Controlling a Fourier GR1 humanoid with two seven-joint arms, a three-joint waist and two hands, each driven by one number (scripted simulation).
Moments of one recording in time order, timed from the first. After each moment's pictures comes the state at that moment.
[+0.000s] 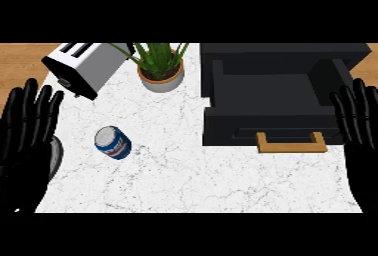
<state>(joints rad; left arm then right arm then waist) 0.00 0.07 -0.01 -2.10 0.01 -0.03 -0.03 0.00 -0.10 0.00 -2.10 0.00 0.02 0.03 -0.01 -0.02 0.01</state>
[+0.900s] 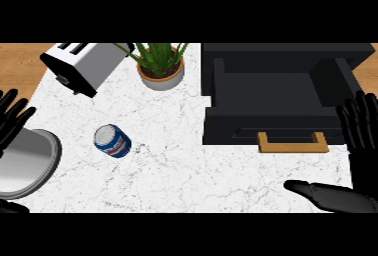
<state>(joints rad) 0.04 0.38 0.29 -1.89 0.52 -0.36 0.25 0.06 -0.07 -0.06 -2.09 0.00 -0.06 0.22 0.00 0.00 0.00</state>
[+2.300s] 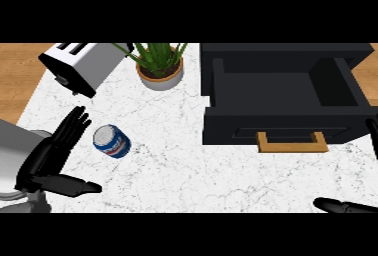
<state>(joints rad) -0.02 0.21 0.18 -1.48 0.11 -0.38 -0.06 0.15 -0.09 -0.19 -2.14 -0.09 0.04 0.18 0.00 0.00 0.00</state>
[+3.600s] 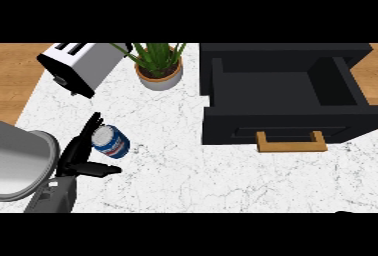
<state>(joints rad) -0.33 0.22 0.24 -0.63 -0.06 -0.26 -0.53 0.16 -0.09 -0.26 -2.23 -0.13 0.09 0.27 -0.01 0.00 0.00</state>
